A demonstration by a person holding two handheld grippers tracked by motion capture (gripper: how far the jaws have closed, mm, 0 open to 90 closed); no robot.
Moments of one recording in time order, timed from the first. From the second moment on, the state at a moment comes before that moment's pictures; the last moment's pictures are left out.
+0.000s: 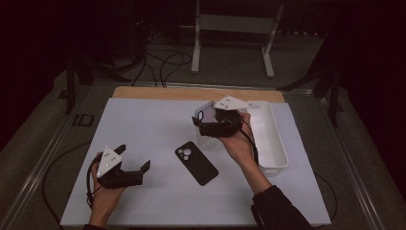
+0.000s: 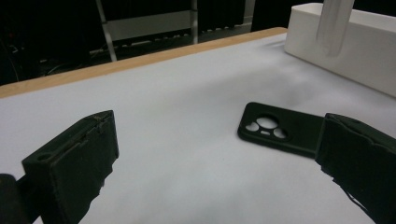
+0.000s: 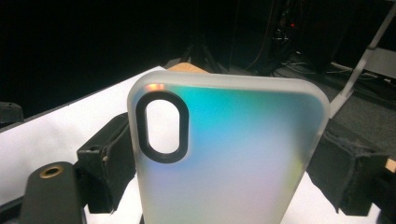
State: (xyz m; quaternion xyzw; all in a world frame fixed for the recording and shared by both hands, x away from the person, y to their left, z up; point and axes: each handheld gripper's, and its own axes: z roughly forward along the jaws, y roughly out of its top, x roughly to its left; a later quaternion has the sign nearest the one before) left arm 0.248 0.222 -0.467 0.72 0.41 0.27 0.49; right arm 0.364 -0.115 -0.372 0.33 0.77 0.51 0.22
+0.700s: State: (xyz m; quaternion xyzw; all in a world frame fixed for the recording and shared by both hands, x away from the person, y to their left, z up) left arm 0.228 0.248 -0.487 0.71 0.42 0.28 0.49; right arm 0.369 -0.132 -0.366 0.34 0.76 0.51 0.24
